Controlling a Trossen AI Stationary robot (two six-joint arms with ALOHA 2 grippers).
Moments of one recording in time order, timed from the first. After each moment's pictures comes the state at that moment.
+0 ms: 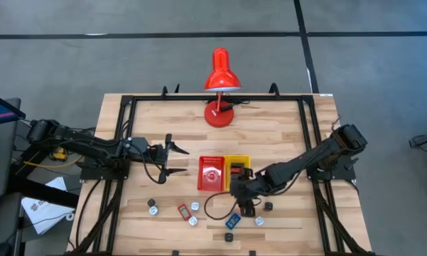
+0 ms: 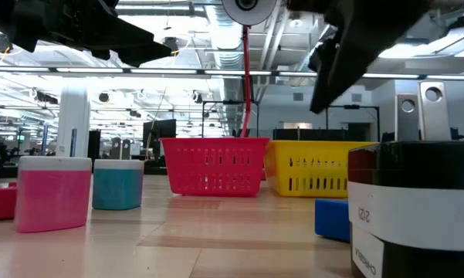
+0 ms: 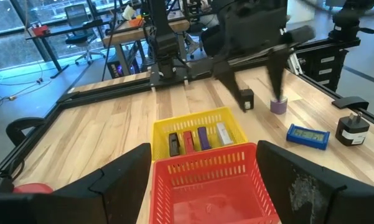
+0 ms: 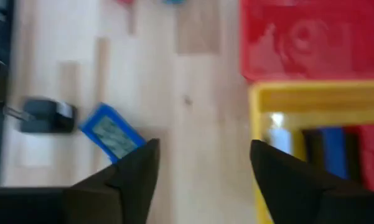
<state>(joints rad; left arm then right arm) -0.11 0.95 0.34 0.43 -0.06 0.18 0.44 1.71 1.17 -0.51 0.11 0.44</state>
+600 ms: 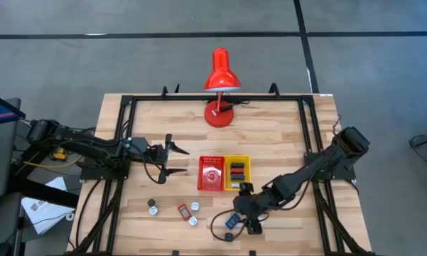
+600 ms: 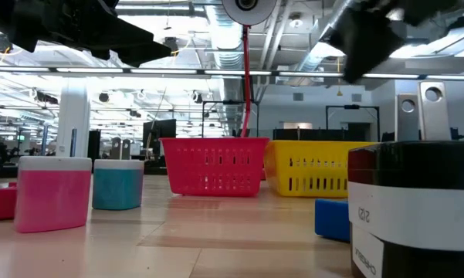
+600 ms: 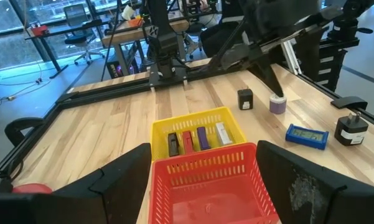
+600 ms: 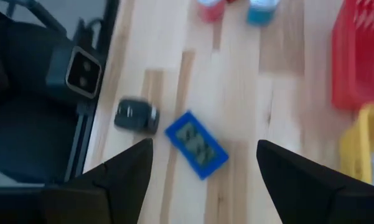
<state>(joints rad) -0.11 0.95 0.34 0.43 -0.06 0.17 0.58 1.70 1.17 -0.42 0.10 0.49</state>
